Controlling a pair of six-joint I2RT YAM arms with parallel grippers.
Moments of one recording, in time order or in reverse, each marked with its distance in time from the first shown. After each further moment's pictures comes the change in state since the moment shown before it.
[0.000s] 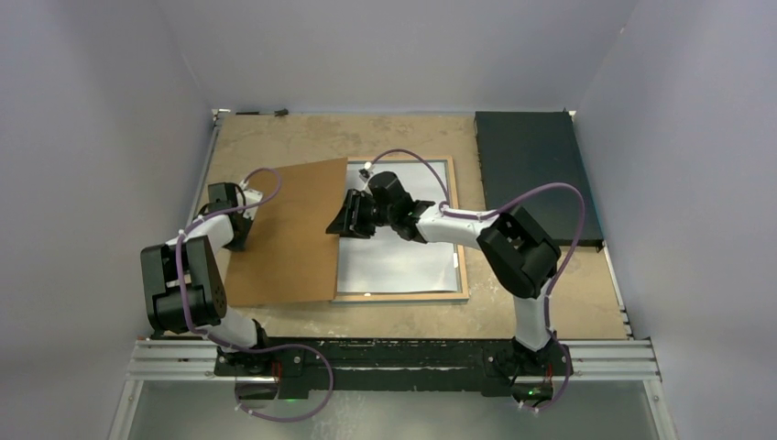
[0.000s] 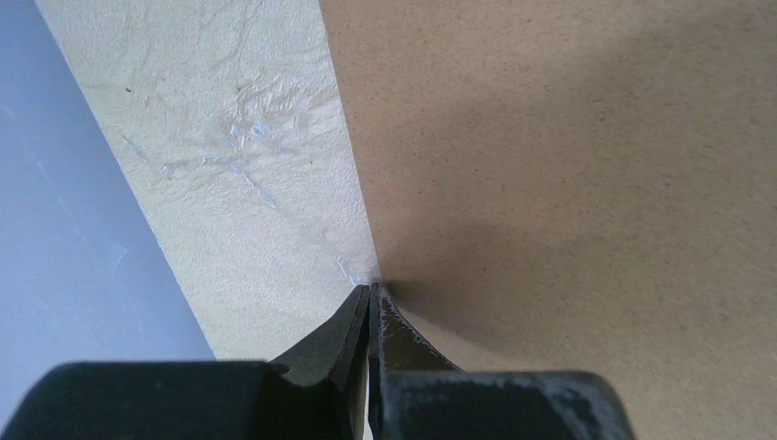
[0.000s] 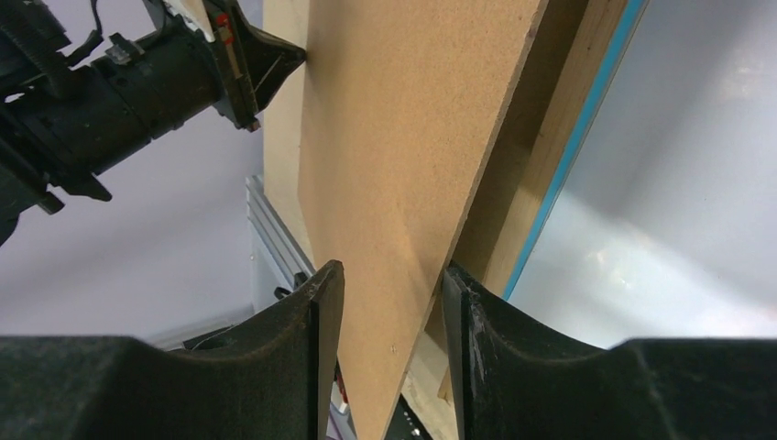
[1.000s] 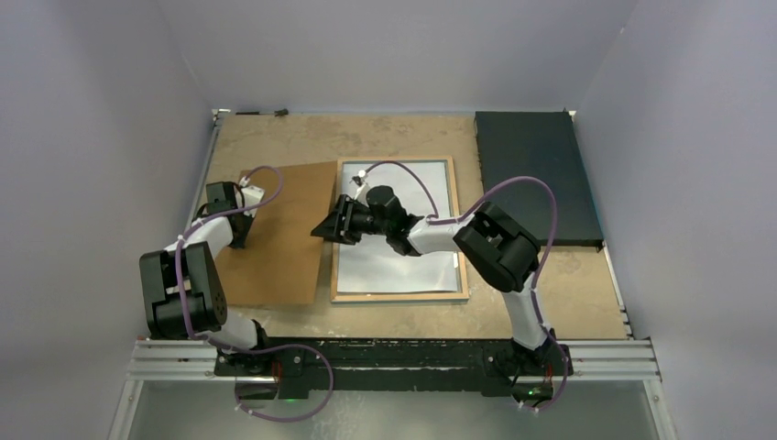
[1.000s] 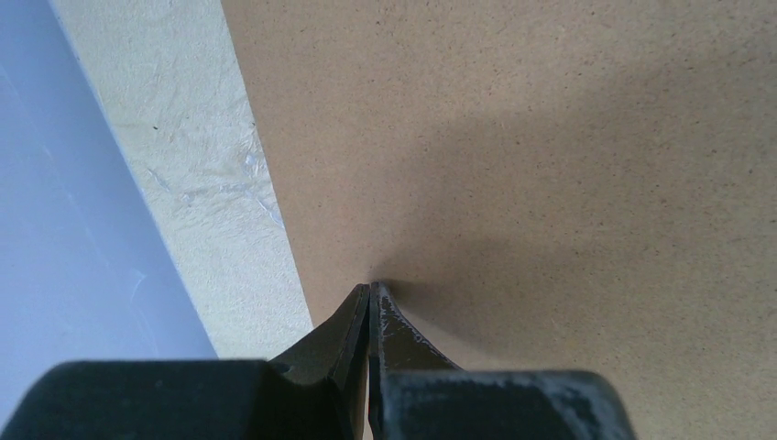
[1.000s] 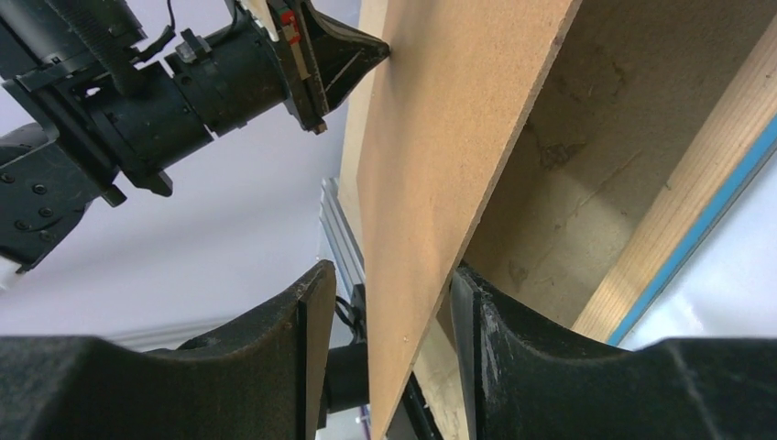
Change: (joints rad) left arm -0.001 -0.043 -0.011 0.006 0.061 0.034; right arm 0.039 0.124 -0.054 0.401 -0.058 0.153
